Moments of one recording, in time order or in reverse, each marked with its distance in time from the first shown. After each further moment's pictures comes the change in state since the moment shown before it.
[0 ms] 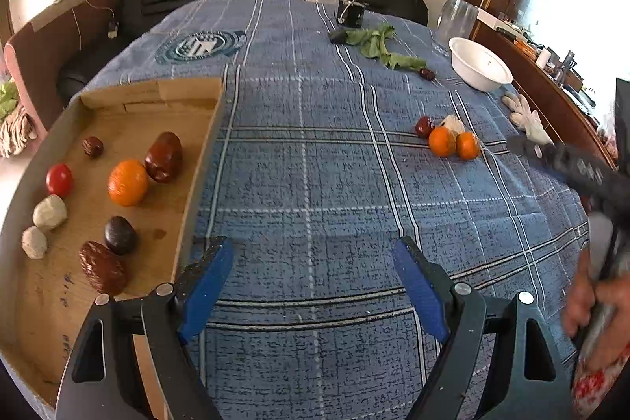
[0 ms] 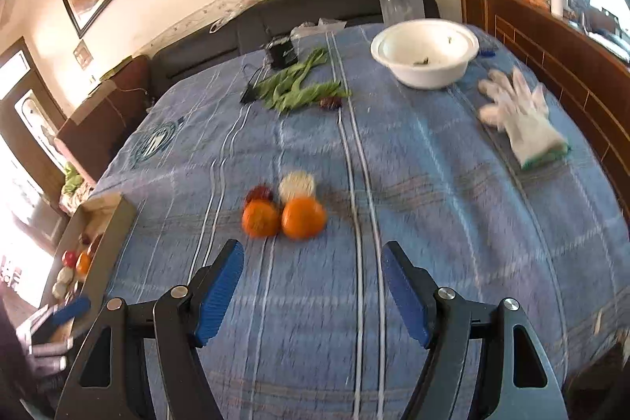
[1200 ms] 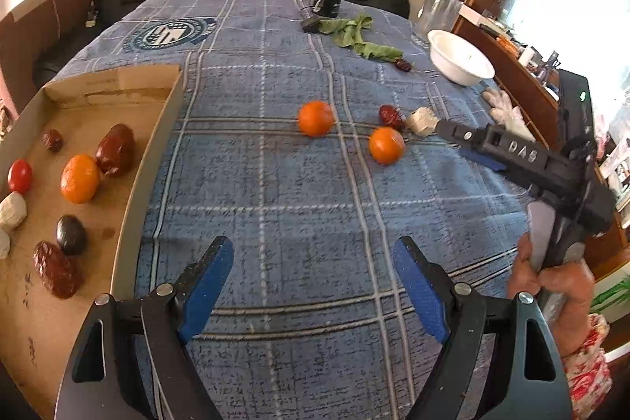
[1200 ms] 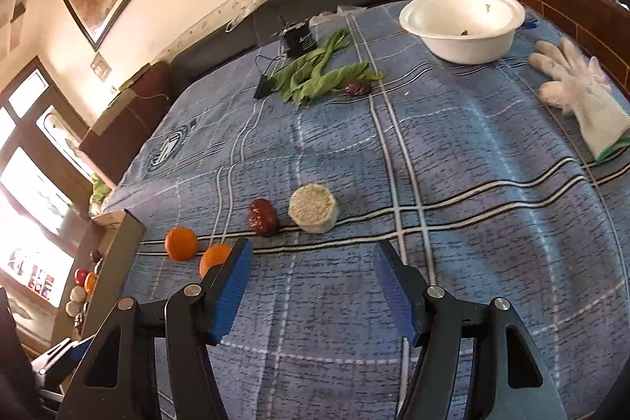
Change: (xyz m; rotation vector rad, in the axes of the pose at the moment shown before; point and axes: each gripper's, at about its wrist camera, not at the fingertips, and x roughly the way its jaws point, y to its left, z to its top) left arm 0.012 -0.016 0.009 -0.002 0.021 -0.104; right arm 0.048 -0.007 -0.004 0.062 0.034 0.146
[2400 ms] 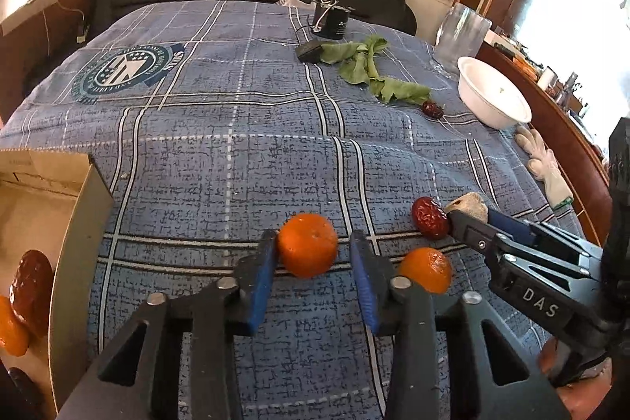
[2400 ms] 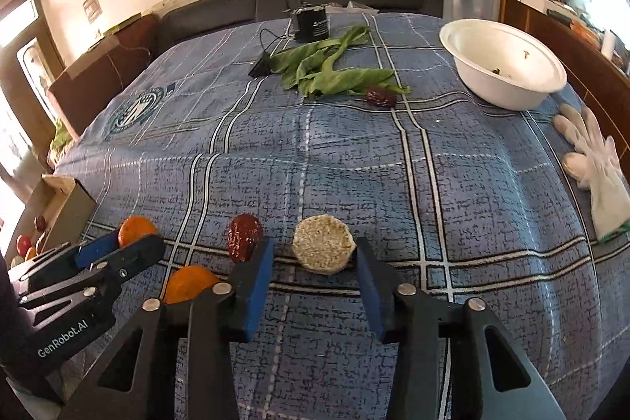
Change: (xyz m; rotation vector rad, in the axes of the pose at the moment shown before) left arm 0.090 0.006 0.070 -0.016 -0.067 0.008; right arm 0.042 0.032 0.021 -0.210 0.055 -0.164
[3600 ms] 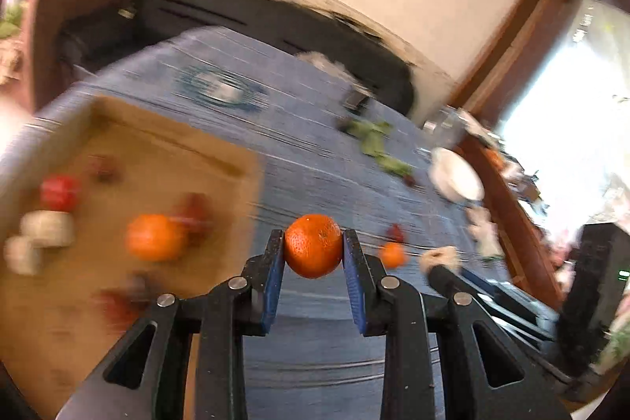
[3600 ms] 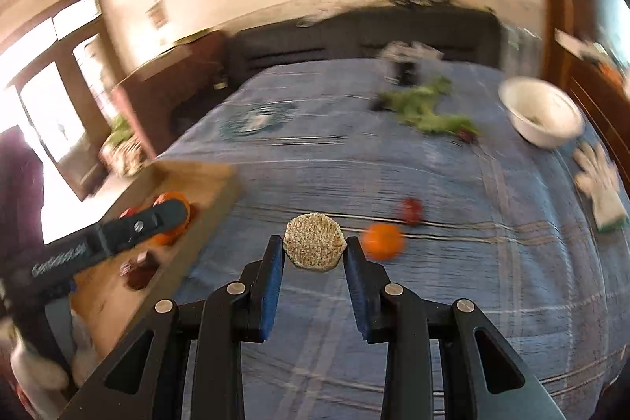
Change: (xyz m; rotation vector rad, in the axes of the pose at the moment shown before) left arm -0.159 0.089 -0.043 -0.250 -0.195 -0.056; right arm -0.111 0.130 -0.042 -0.173 -0.128 0.193
